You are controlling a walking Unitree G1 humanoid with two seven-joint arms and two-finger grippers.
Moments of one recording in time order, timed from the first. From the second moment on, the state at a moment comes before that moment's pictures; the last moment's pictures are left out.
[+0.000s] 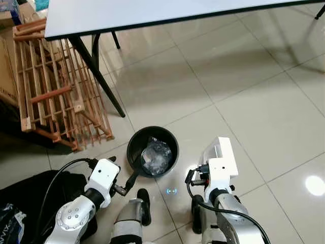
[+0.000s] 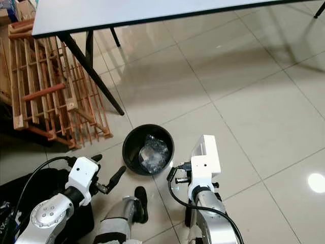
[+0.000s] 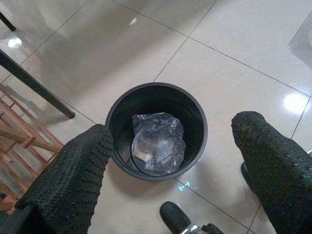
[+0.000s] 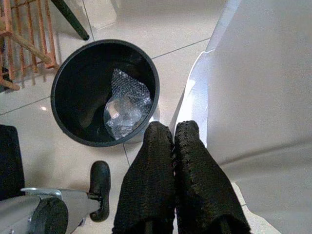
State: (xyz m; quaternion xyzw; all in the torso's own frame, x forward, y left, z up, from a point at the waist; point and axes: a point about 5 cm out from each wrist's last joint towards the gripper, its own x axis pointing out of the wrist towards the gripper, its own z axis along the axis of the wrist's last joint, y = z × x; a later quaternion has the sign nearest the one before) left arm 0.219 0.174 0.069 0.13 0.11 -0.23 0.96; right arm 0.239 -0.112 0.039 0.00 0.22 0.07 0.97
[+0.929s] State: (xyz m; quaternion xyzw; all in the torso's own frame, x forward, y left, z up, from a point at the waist) left arm 0.213 0.175 0.061 0.13 0.14 -0.24 0.95; right arm 0.241 -0.112 0.037 0.01 0.21 0.06 0.98
